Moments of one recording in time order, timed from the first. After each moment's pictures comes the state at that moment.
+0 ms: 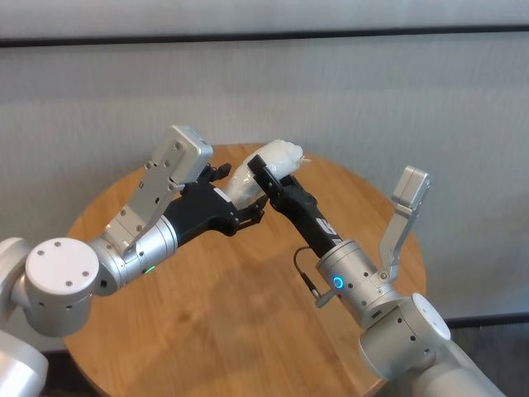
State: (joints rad) left arm -0.37 0.31 0.43 -1.52 -0.09 0.15 -0.40; right arm 0.39 0.05 -0.37 -1.07 0.93 -0.16 0.55
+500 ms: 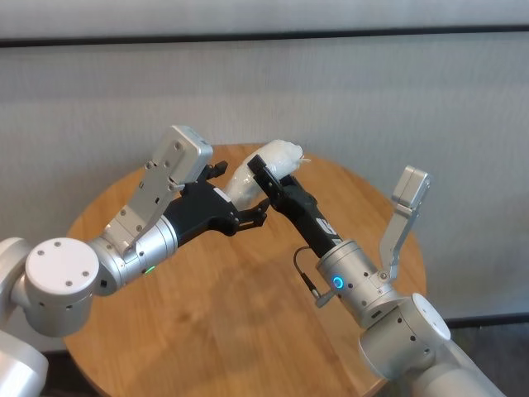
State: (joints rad) left arm -0.37 0.31 0.43 -1.52 -0.09 0.15 -0.40; right arm 0.39 0.05 -0.37 -1.07 0.93 -0.16 0.55
